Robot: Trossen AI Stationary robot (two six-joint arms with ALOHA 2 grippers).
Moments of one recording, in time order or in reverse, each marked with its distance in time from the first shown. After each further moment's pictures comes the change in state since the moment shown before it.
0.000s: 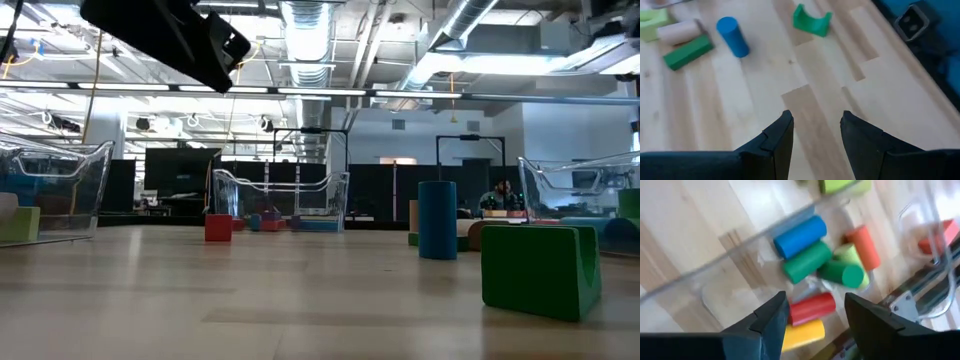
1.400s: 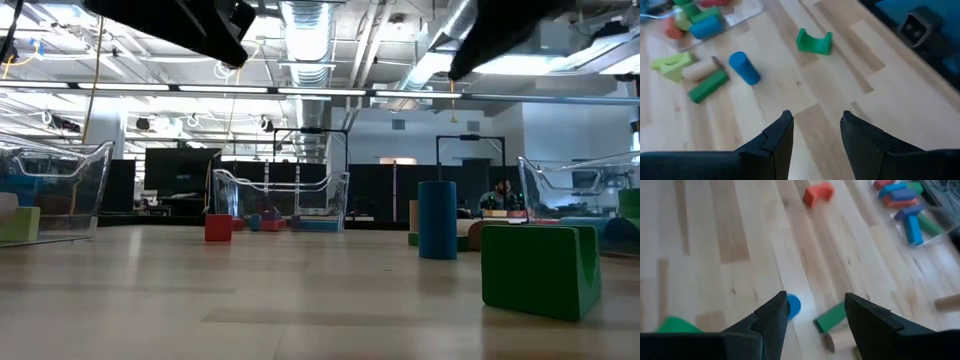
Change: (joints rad) left arm -0.056 0.000 0.001 0.081 -0.103 0.111; right arm -0.205 0.047 0.047 0.742 0.346 -0.664
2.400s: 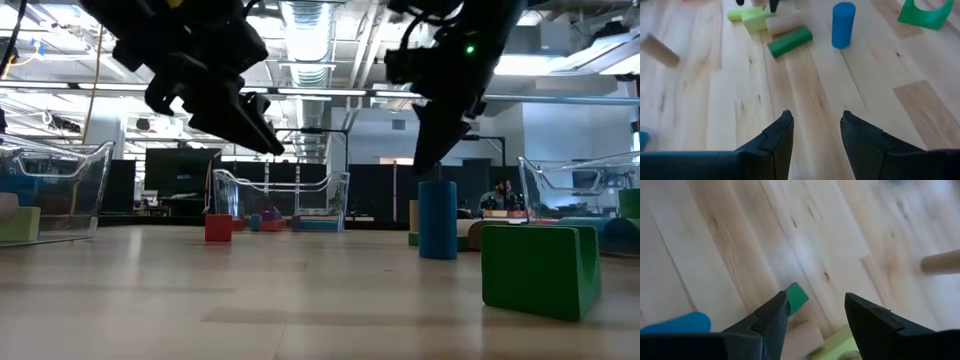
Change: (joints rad) left arm 0.392 0.000 -0.217 0.268 0.137 0.112; right arm -0.382 0.122 -0.039 -0.008 -0.245 -0.089
